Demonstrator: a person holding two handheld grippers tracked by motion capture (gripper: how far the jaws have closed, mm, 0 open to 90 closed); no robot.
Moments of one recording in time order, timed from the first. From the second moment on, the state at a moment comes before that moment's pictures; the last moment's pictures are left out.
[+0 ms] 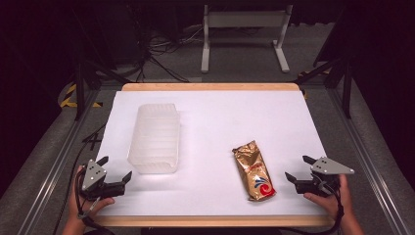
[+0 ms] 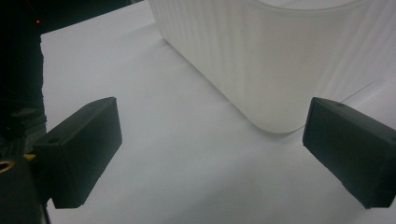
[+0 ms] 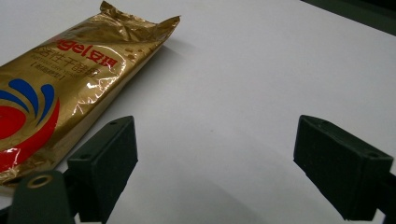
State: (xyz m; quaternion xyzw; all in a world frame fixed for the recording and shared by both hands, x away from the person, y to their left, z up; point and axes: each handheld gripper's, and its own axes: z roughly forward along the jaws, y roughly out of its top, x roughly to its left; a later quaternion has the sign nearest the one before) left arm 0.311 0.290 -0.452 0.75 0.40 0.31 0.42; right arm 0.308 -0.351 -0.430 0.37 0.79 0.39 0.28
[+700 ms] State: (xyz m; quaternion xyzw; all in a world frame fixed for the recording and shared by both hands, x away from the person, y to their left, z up) left arm 0.313 0.290 -0.451 0.75 0.39 0.31 0.43; right arm 0.319 -0.339 -0.414 0.36 0.80 0.41 0.23
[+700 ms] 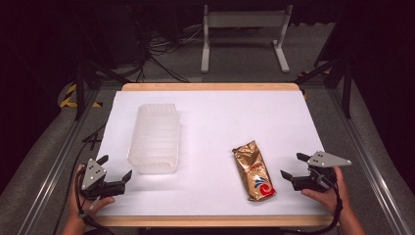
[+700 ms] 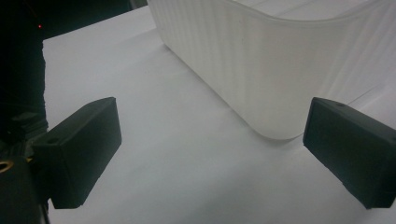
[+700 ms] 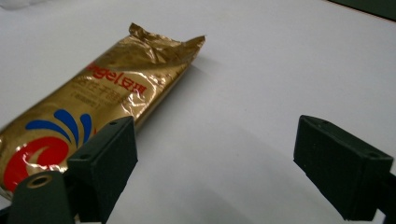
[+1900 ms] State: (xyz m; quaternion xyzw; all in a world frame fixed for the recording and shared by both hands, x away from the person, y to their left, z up) left arm 0.314 0.288 -0.453 0.76 0.39 0.30 0.43; right arm 0.434 -0.240 -0.415 0.34 0.88 0.31 0.09
